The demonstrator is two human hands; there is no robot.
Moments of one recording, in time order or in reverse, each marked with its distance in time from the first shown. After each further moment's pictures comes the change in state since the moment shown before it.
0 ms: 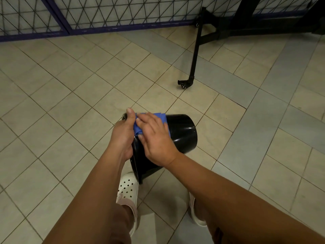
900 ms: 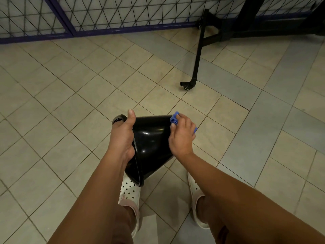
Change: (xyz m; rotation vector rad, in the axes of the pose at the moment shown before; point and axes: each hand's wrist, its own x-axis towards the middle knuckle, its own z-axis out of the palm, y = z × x) left_hand -0.006 0.008 -0.004 -0.073 0.116 -0.028; right_hand -0.004 0.045 -0.001 0.020 0.245 0.667
